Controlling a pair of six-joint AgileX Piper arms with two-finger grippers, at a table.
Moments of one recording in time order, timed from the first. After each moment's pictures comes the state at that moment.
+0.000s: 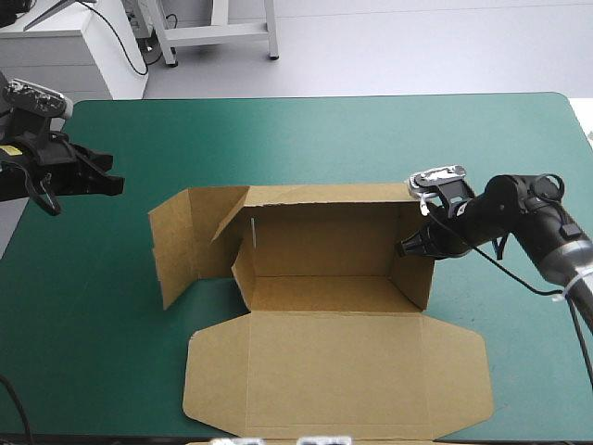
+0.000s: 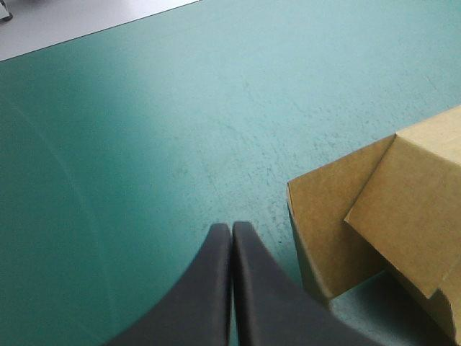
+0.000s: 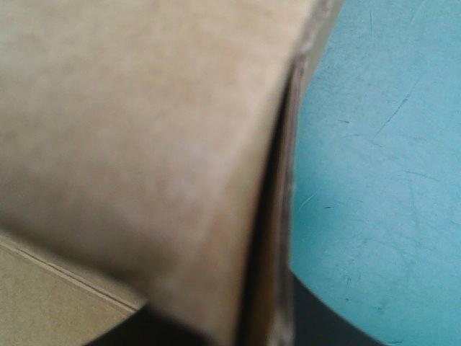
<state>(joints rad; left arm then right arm) 0.19 1.27 -1.55 -0.50 1.16 0.64 0.21 1.41 -1.19 0.24 1.05 -0.24</state>
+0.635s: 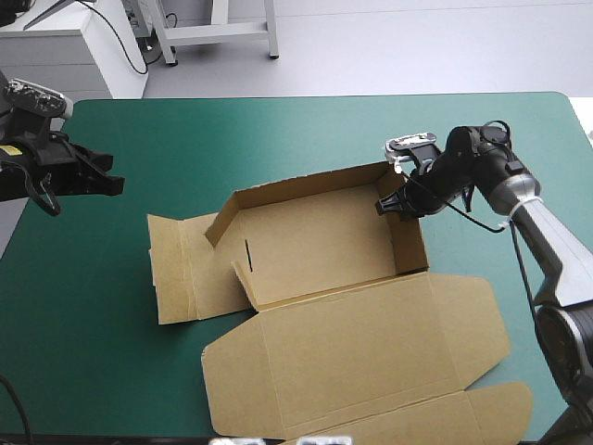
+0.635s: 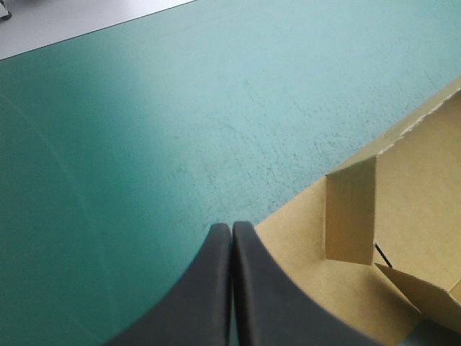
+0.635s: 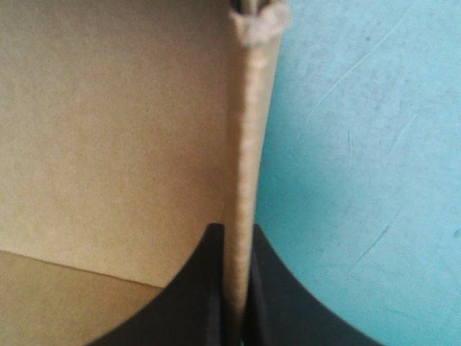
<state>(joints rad) 0.19 1.27 -1.55 -0.50 1.16 0.64 0.21 1.75 -1.54 0.21 1.10 -0.22</state>
